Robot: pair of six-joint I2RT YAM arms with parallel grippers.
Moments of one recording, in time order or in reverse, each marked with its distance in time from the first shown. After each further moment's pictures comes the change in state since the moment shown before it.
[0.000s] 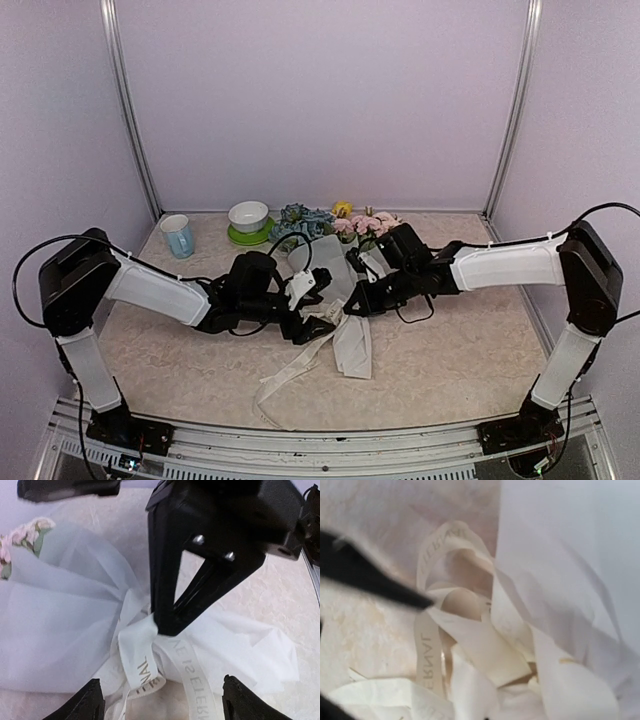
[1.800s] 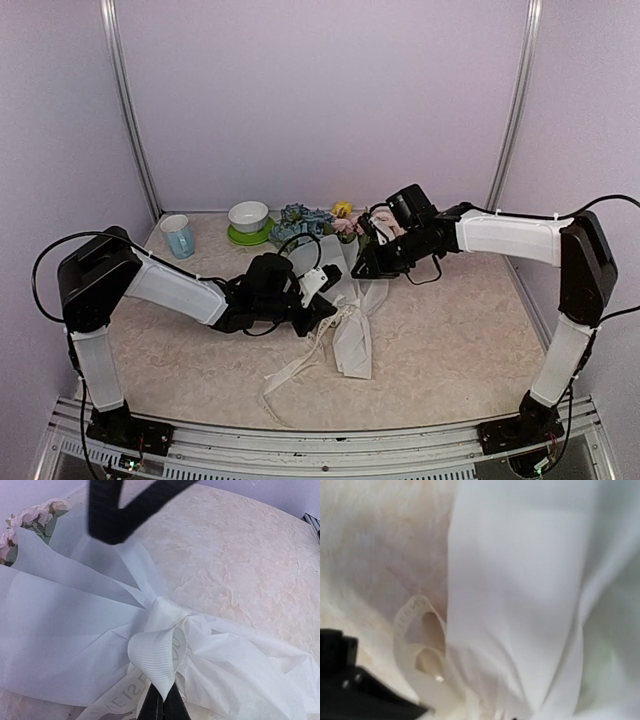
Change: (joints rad) left arm -0.052 0.089 0.083 0.024 -0.167 -0.077; right arm -0.136 0.043 0.261 -0.261 -0.026 -0.066
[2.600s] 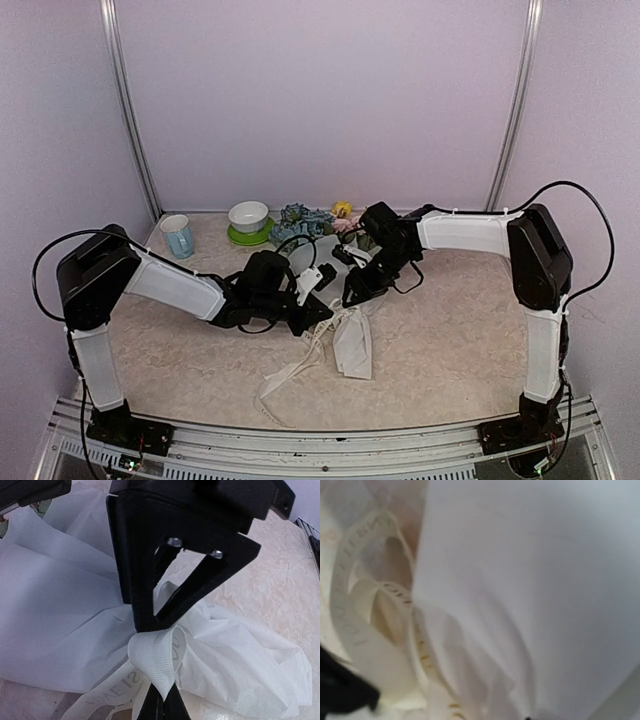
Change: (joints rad) left arm 0.032 0.000 0.012 -0.070 0.096 -0.070; right arm 0.027 0.286 0.245 -0.282 -0.071 -0.308
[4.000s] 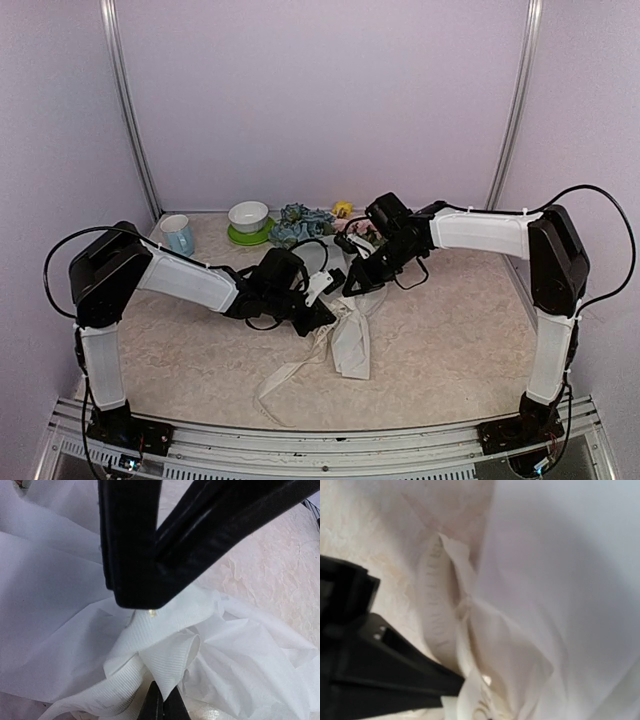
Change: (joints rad) left arm -0.003 0.069 0.132 -0.196 -0.007 0.033; right arm 0.008 -0.108 -0.072 0.090 -0.042 0.074
